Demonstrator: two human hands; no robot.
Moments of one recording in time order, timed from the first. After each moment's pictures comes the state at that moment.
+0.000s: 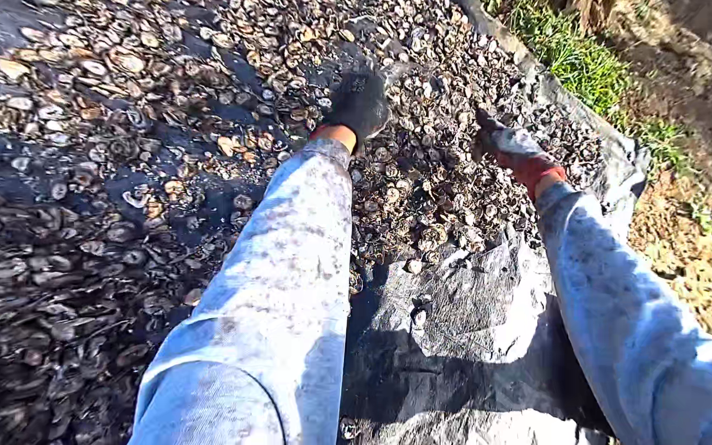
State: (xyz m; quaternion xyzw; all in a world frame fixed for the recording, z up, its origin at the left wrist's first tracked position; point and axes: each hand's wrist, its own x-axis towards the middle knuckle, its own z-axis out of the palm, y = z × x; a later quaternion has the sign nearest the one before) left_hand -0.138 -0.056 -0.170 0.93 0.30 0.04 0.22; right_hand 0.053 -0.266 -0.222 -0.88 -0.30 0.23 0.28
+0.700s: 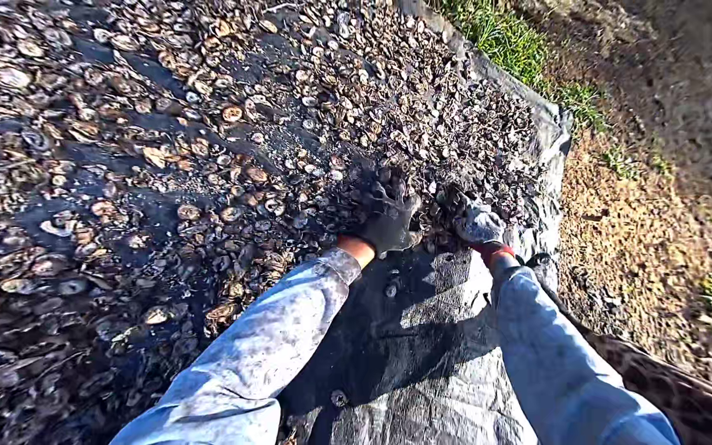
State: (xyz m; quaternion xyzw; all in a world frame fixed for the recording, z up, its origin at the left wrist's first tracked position) left_hand -0.180 -0.235 -0.253 0.98 0.07 -0.08 0.17; right_hand -0.120 -0.450 -0.215 -0.93 -0.05 0.32 0.18
